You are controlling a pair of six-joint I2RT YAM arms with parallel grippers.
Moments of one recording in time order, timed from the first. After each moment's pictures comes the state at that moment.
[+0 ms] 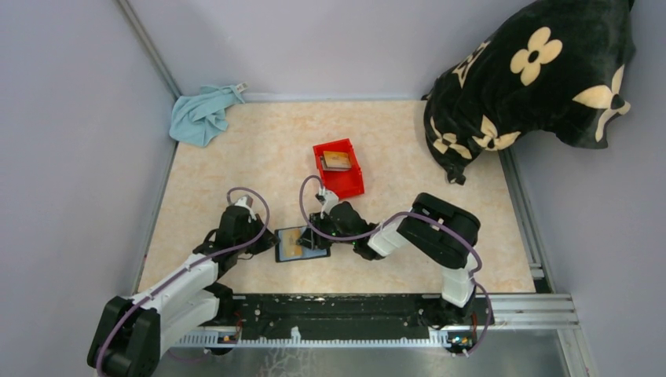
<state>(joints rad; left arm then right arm) -0.38 0.91 0.23 -0.07 0.11 -0.72 1.00 1.87 0.70 0.73 -0.19 0.75</state>
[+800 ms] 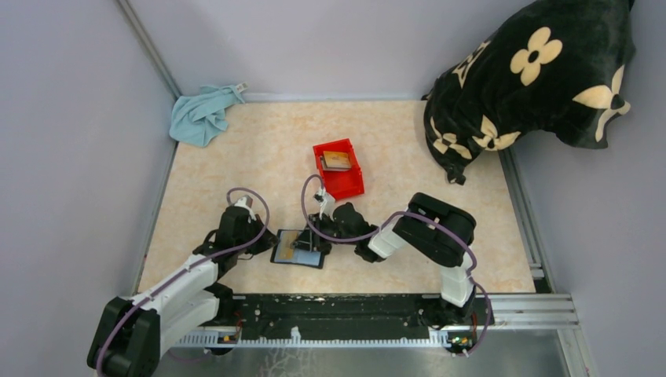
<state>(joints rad) -0.38 0.91 0.22 -0.07 0.11 -0.72 1.00 1.91 0.67 0.91 -0.32 0.84</state>
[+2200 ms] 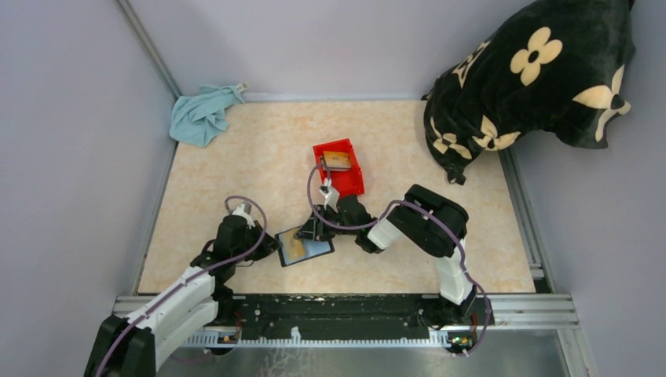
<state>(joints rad) -0.40 0.77 0.13 -0.04 0.13 -0.77 0.90 1.99 0.72 0.96 -0.41 0.94</state>
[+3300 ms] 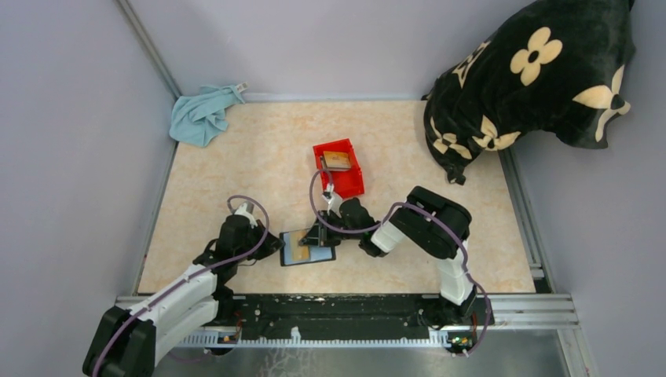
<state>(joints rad) -0.43 0.83 0.13 0.03 0.13 -0.79 0.92 1.98 0.68 0.93 -0.42 0.95</state>
